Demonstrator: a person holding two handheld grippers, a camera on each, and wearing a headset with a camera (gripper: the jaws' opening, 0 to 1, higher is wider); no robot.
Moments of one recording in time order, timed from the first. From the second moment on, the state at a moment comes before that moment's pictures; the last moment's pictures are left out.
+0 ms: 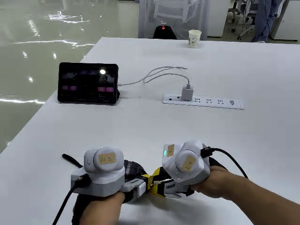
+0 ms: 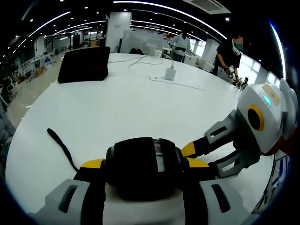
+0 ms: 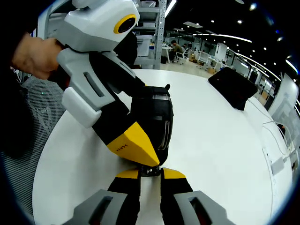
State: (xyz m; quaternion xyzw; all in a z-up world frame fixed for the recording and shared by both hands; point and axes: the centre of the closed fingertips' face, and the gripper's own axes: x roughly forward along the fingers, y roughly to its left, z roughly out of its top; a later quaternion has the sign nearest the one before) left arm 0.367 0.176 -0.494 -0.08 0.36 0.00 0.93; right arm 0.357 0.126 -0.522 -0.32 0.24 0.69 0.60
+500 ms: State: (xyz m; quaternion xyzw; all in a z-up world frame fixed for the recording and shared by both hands) left arm 0.358 0.179 -0.491 -0.07 0.37 -0.01 0.93; right arm 0.366 0.102 -0.513 -0.30 0.25 0.66 0.64
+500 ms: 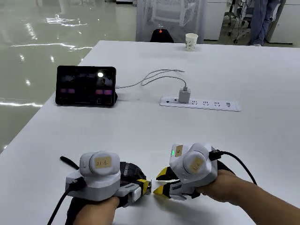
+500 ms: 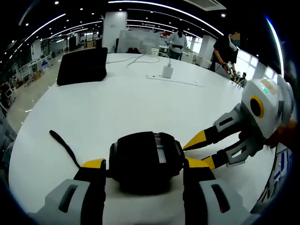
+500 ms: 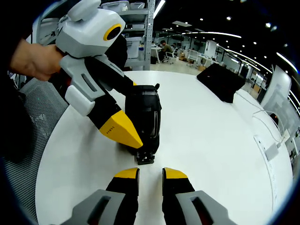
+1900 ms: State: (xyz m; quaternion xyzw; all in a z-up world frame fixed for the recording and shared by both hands) left arm 0.327 0.172 -0.476 0.00 0.35 -0.09 0.93; right arm 0.350 0.022 -0.484 -0.23 0.26 0.59 0.72
